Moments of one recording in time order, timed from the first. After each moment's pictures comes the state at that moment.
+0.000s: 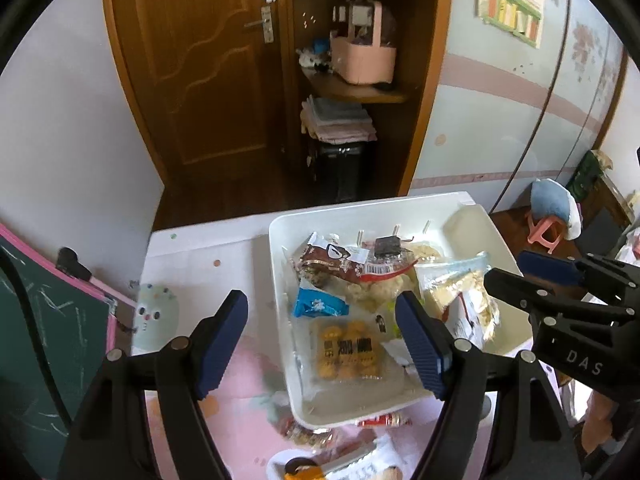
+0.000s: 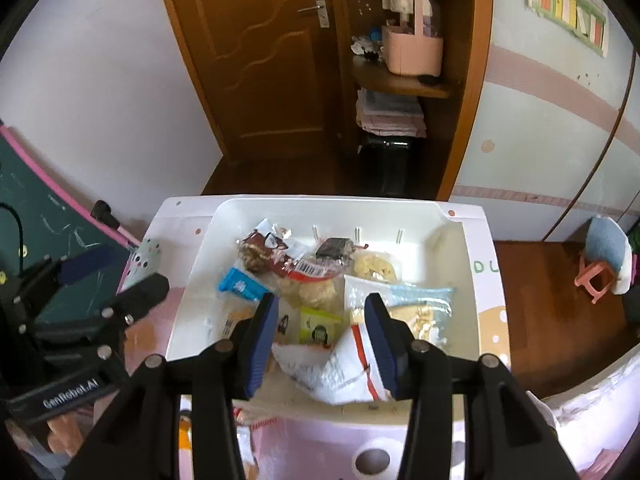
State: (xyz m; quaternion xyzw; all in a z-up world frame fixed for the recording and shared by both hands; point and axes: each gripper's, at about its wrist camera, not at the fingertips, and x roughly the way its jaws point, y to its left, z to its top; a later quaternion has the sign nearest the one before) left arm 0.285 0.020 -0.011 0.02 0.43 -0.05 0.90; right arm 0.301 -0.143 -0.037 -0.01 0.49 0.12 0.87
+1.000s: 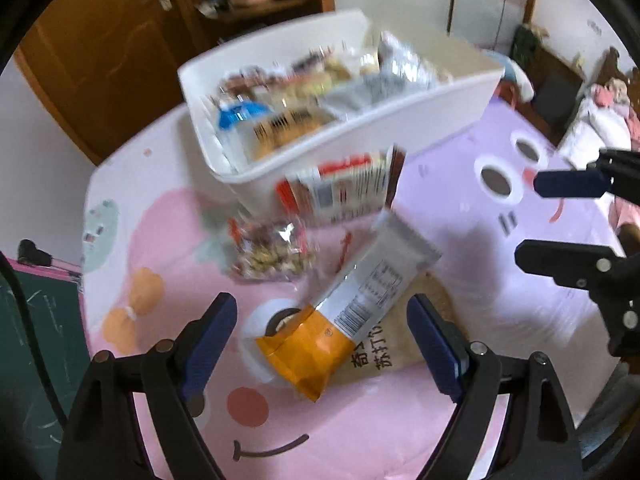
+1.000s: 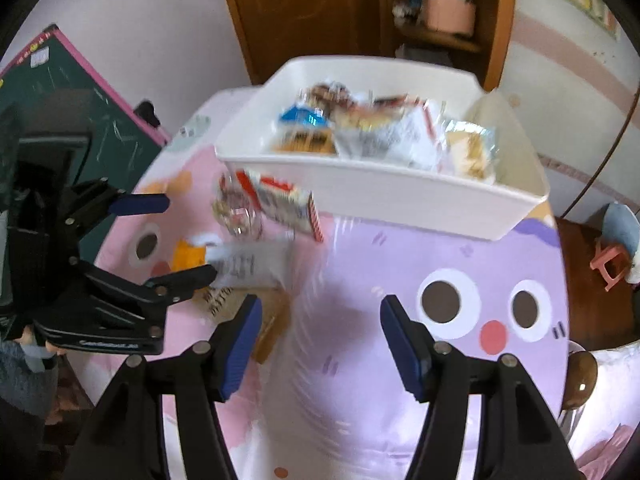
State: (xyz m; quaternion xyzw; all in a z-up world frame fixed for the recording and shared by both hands) left arm 0.166 0.016 -0.158 0.15 0.51 -0.17 0.83; right arm 0.136 -0.132 -0.134 -0.05 0.52 0.18 0.83
